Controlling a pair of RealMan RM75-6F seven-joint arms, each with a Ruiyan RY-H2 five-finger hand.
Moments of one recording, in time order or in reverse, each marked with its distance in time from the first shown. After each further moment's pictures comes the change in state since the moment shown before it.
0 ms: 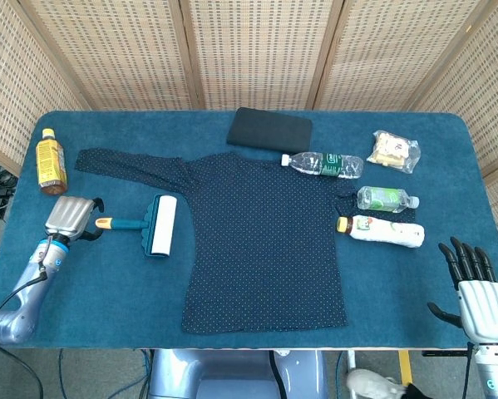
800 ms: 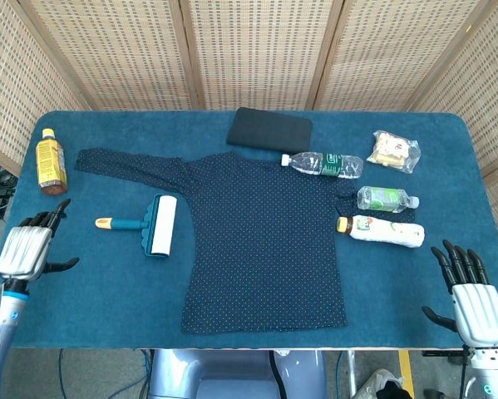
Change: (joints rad) left arm 0.309 0.174 0.022 -0.335 0.268 0.412 -0.133; right arm -0.007 0.013 -0.018 -0.038 -0.041 0.017 -0.015
